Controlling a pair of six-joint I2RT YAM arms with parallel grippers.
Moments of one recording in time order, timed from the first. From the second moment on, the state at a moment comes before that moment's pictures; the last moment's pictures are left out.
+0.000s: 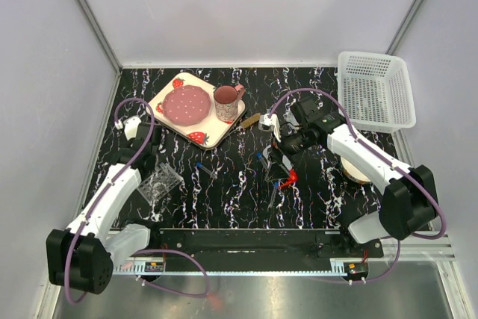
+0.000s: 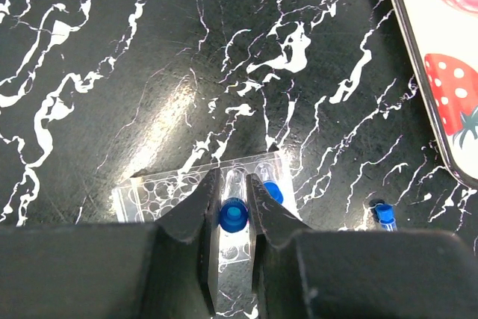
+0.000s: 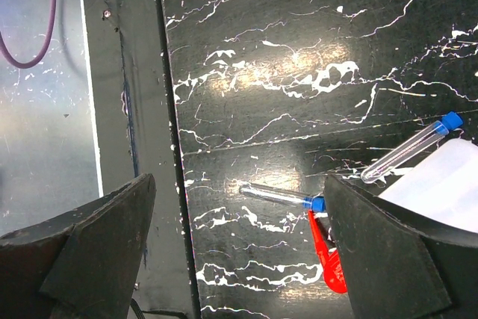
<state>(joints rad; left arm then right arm) -0.19 1.02 0.74 -0.69 -0.49 -0.66 0.51 1.45 1.13 -0.79 -0.87 -0.52</state>
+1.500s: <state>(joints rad) -0.17 1.06 0.68 -0.64 -0.40 -0.66 0.50 1.47 1.13 -0.78 -0.88 -0.52</state>
